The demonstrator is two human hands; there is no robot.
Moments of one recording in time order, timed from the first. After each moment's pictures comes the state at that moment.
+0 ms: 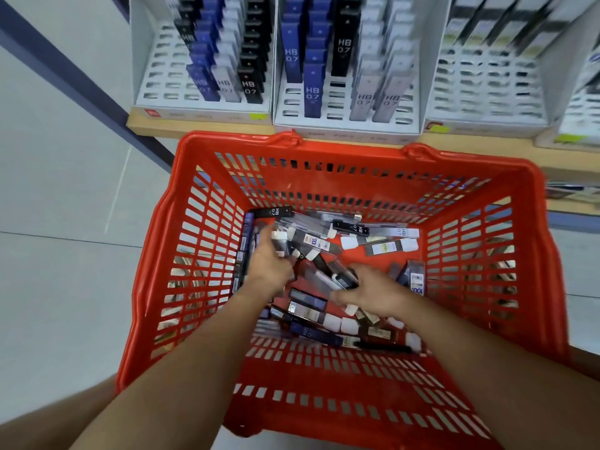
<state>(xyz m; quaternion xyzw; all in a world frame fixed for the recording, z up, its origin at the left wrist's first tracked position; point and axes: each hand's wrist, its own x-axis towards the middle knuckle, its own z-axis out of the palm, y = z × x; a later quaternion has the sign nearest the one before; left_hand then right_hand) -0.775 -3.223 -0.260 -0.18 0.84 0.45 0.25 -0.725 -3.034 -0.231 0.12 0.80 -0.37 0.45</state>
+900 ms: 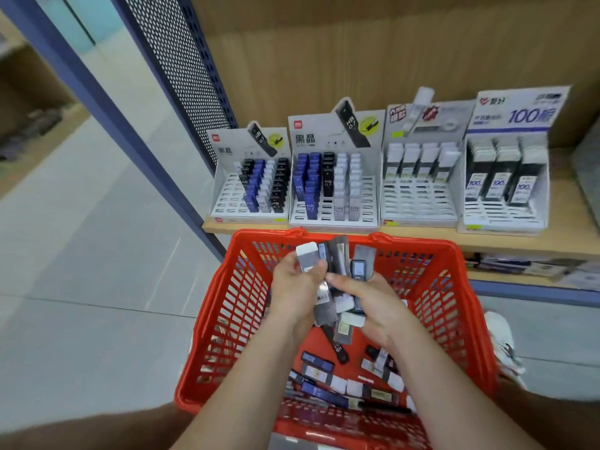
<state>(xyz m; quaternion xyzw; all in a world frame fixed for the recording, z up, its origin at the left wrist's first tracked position) -0.743 -3.161 -0.041 -0.17 0.65 0.73 0.12 -0.726 -3.046 -0.083 0.22 0.49 -0.83 0.17</state>
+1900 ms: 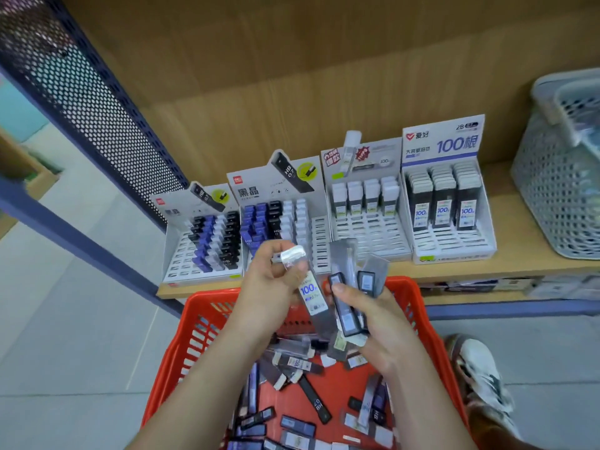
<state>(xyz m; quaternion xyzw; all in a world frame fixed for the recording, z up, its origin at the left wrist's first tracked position) -0.791 -3.110 0.014 0.00 0.77 0.62 0.14 -0.739 -2.974 -0.047 0.17 0.41 -0.90 0.04</state>
